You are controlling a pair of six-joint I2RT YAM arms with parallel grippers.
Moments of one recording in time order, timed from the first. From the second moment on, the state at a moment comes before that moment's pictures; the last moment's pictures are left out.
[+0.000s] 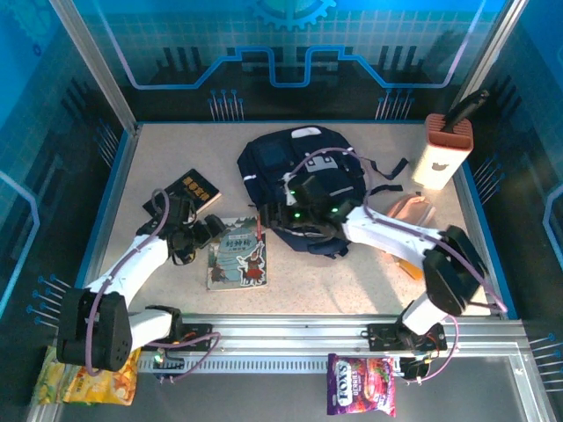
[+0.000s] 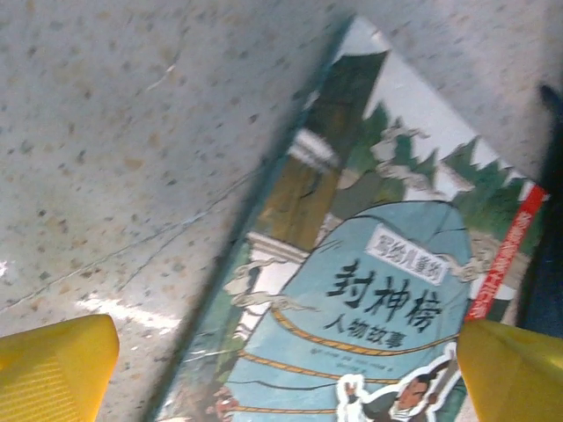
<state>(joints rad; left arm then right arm) -0.06 1.17 0.58 -0.55 0.22 -0.81 0.84 1.70 1.21 -0.30 -0.13 0.59</state>
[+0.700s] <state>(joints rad) -0.04 1.25 0.55 -0.52 0.31 -0.81 0.90 2.07 1.45 -0.52 -0.14 0.57</state>
